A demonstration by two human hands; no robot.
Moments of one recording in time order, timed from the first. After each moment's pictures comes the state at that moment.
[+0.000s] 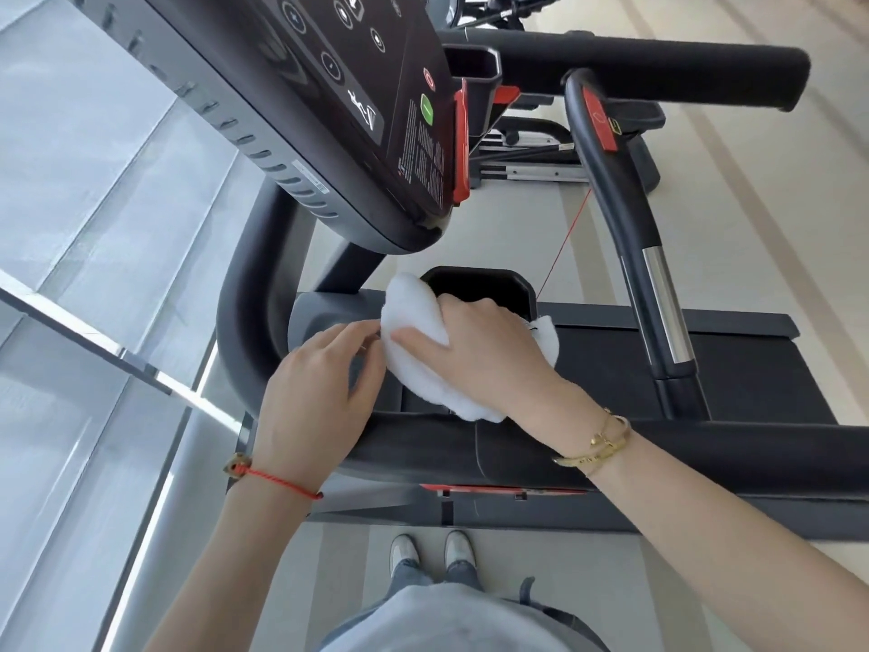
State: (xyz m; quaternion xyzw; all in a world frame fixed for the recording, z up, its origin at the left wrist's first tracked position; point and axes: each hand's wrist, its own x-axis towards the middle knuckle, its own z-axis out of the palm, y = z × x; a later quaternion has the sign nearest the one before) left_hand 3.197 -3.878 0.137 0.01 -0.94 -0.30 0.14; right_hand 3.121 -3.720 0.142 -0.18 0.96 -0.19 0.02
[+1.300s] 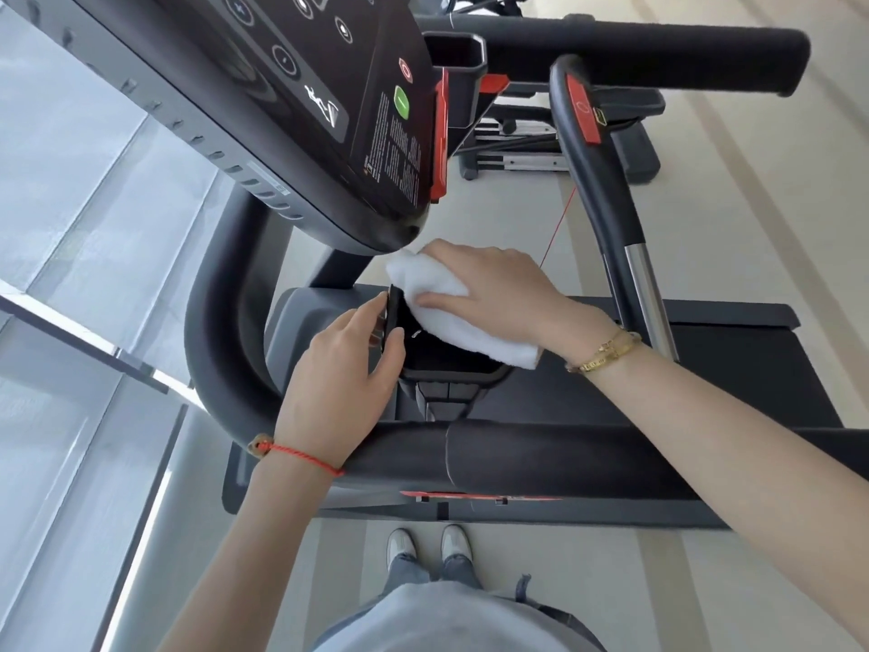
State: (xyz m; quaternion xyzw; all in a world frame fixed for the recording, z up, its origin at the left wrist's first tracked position) left_hand 3.165 -3.848 0.124 0.01 -0.94 -0.32 0.11; right_hand 3.048 -3.674 0.144 -0.32 0.93 -0.17 0.02
